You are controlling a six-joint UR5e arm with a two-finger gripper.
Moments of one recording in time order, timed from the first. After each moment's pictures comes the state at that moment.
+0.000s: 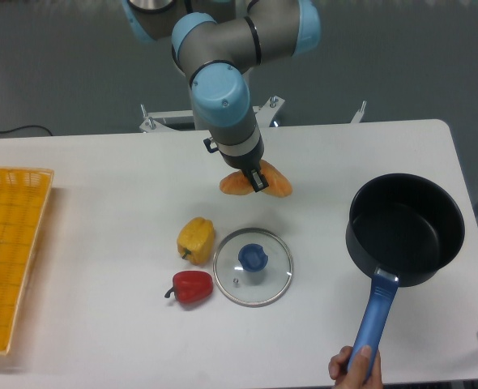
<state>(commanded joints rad) 2.41 -1.70 -1.85 -1.20 1.76 1.50</state>
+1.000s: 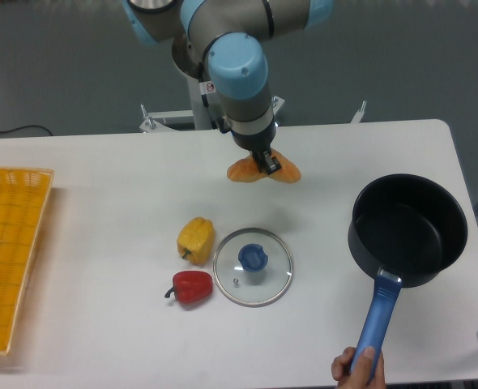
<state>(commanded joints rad) 2.48 -1.61 -1.81 -1.29 1.70 1.50</state>
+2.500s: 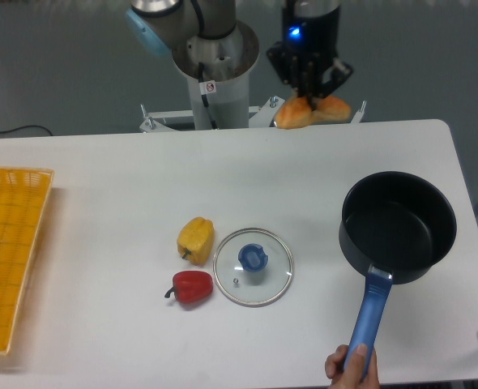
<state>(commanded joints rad) 2.77 -1.53 -1.50 -1.47 1.42 1.14</state>
